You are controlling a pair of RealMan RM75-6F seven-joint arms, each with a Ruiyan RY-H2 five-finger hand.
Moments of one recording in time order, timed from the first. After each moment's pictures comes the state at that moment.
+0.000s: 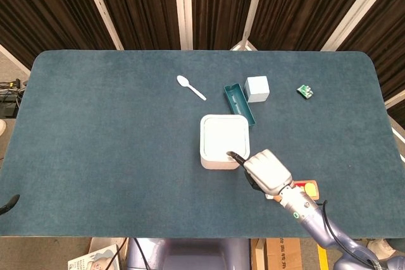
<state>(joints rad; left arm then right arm) 0.08 -1.12 -0.07 -1.70 1.53 1.72 0.14 0.65 -1.06 0.11 -2.10 -1.17 0.92 -0.53</state>
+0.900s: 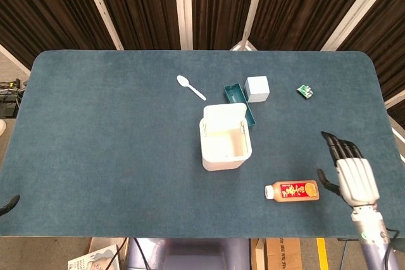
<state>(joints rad) 0.08 -1.12 -0.07 -1.70 1.53 1.71 0.17 0.22 -1.13 0.02 -1.76 -1.44 1.52 -0.12</state>
